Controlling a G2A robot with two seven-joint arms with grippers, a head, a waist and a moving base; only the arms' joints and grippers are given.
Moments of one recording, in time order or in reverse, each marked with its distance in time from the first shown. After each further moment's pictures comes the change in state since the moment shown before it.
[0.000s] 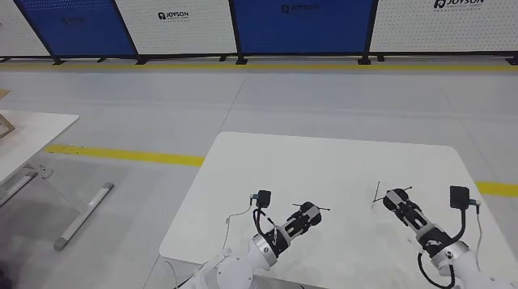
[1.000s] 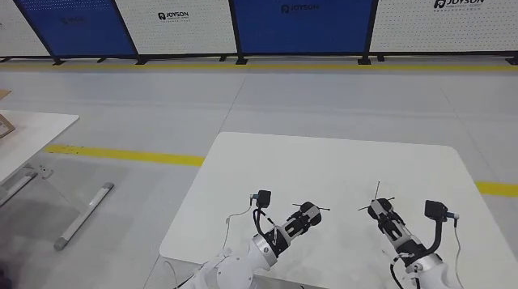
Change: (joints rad) left arm 0.000 0.000 0.000 0.000 0.000 0.000 0.000; right arm -0.037 -0.018 -0.128 -0.004 -0.239 -0.007 -0.214
